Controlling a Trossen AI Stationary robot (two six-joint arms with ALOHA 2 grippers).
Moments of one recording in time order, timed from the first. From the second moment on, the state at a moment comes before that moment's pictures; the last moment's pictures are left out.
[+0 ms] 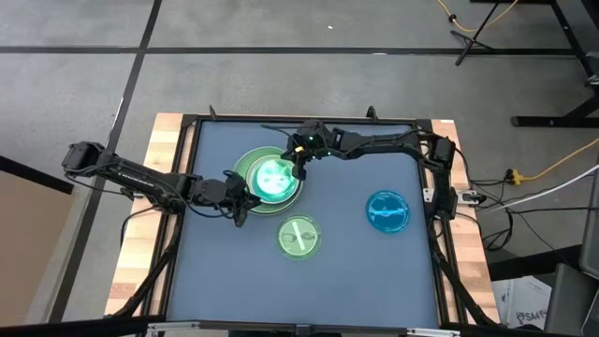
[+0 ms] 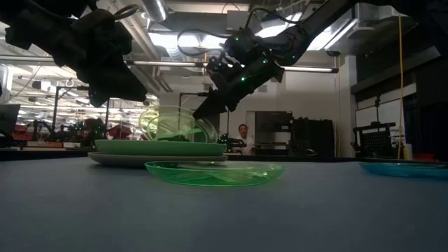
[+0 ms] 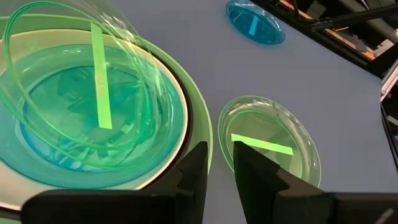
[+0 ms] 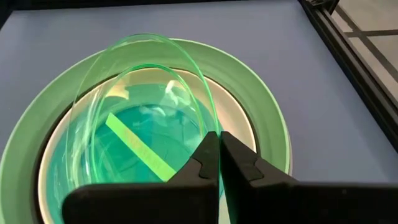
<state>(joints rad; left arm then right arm) -0.15 0.98 0.36 0.08 -0.28 -0.62 -0.33 2.00 1.35 0.06 -0.24 -0.15</state>
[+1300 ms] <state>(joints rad) -0.15 0.98 0.36 0.08 -0.28 -0.62 -0.33 2.00 1.35 0.05 -0.20 -0.16</state>
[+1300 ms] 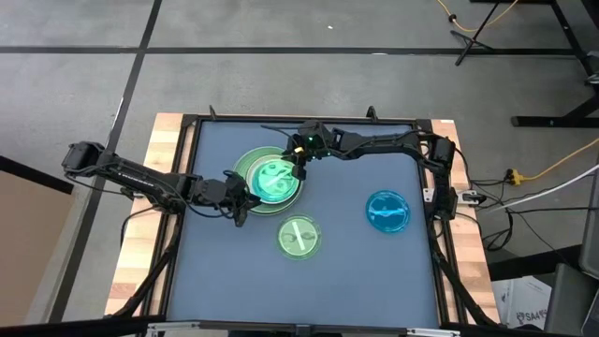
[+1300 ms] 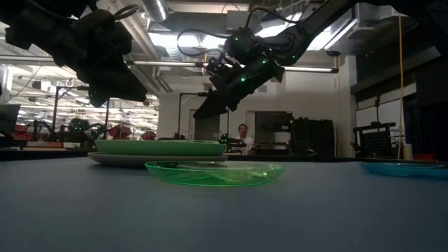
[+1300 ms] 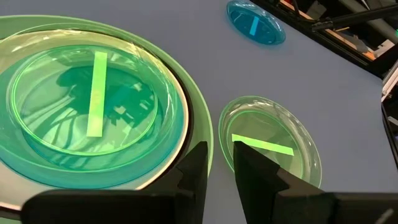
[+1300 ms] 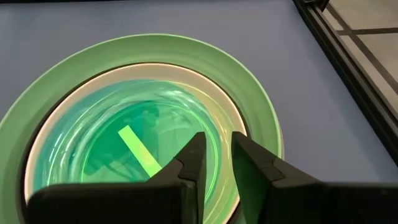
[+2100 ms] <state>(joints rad) -0.15 0.98 0.36 0.08 -0.34 -0.62 -0.32 2.03 1.35 -0.08 0.08 -0.29</state>
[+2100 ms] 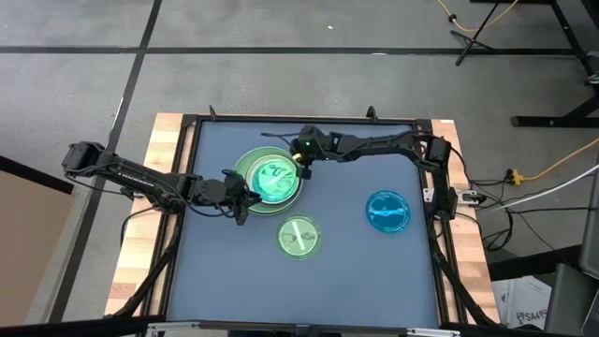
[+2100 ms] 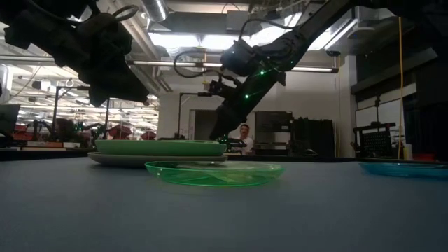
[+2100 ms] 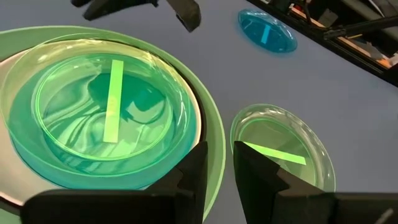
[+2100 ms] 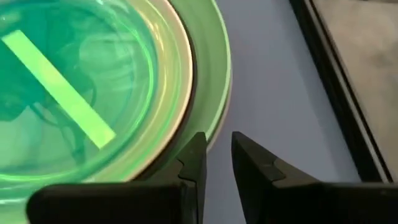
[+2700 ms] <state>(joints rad) -0.15 0.98 0.36 0.08 -0.34 -0.62 -0.25 2.04 1.35 -0.05 0.00 -0.30</state>
